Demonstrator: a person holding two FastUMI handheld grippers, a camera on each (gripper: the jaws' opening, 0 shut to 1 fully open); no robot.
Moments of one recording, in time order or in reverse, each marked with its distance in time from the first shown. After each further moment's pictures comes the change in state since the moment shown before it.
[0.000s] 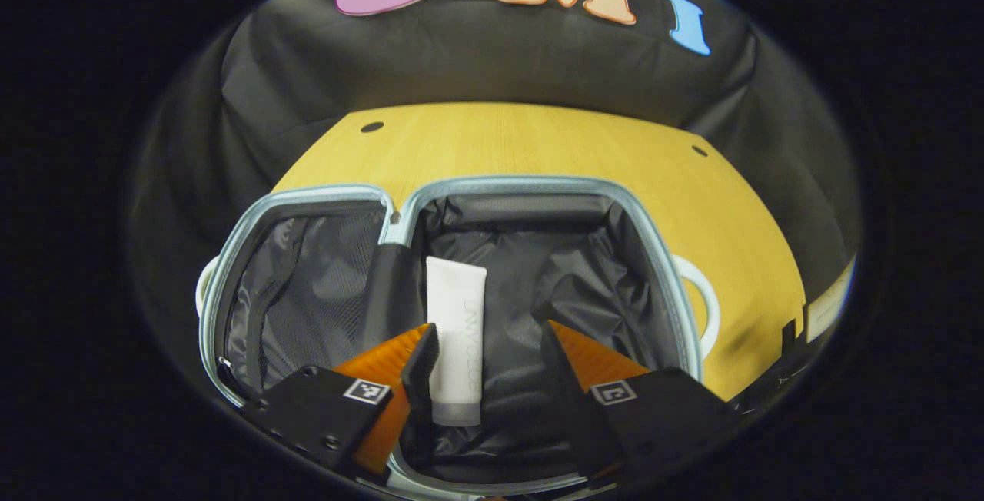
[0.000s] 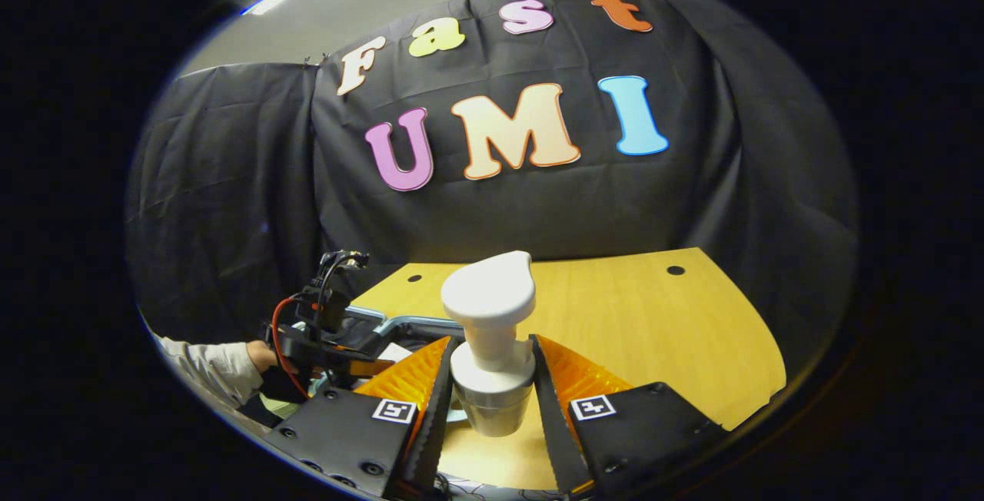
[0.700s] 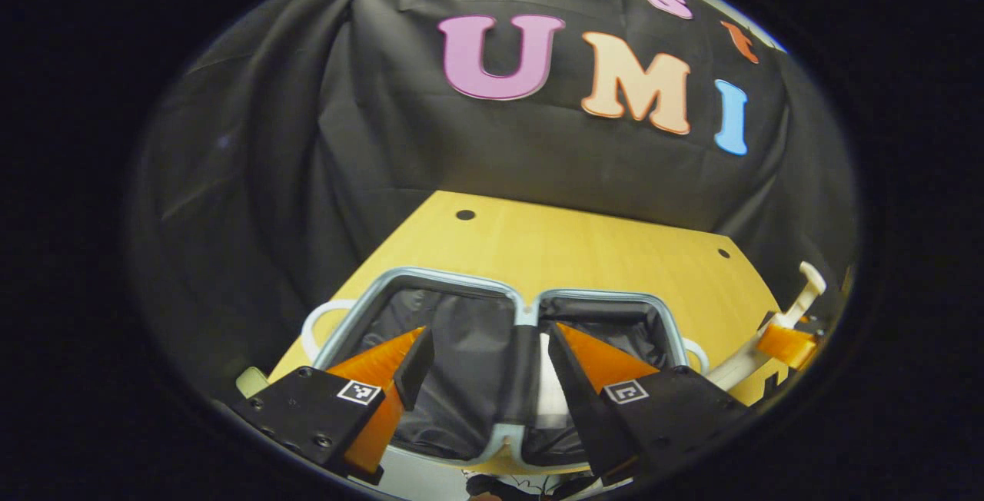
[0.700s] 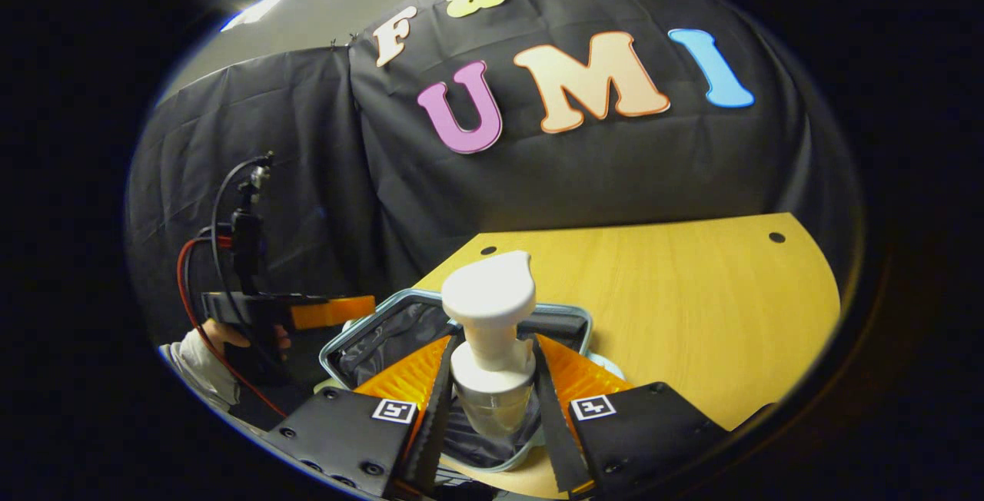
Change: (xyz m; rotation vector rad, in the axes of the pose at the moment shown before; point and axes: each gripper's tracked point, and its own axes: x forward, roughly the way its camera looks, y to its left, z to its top) left arm -0.120 0.128 0.054 -0.143 -0.294 0.187; right arm 0.094 0.107 -0.069 0.057 0.192 0.211
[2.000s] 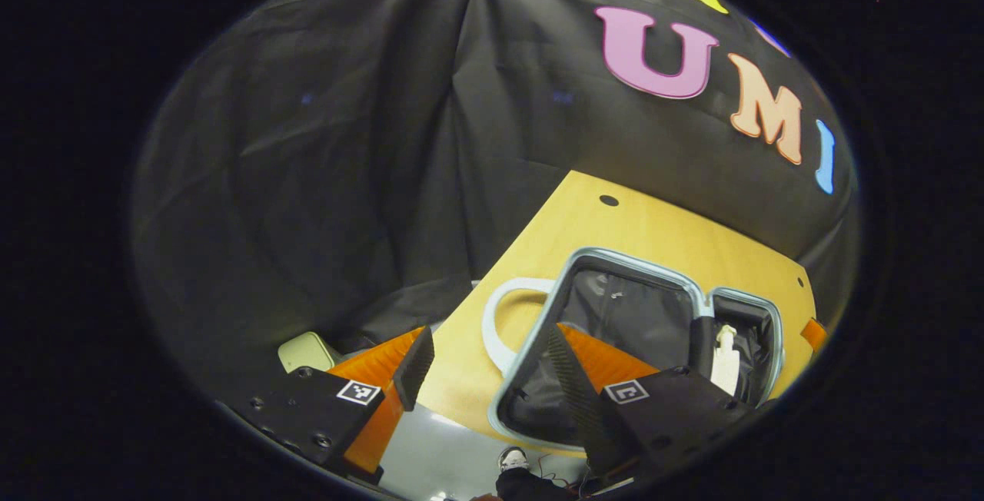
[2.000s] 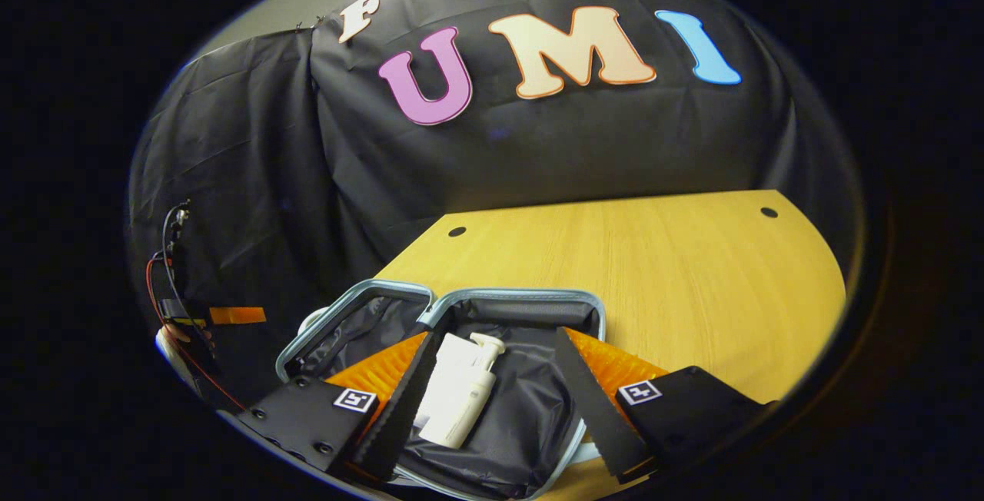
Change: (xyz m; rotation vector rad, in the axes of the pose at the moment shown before) left arm 0.016 0.213 -0.043 -0.179 0.109 0.237; right arm 0.060 -0.003 -0.002 0.011 -0.011 -0.193
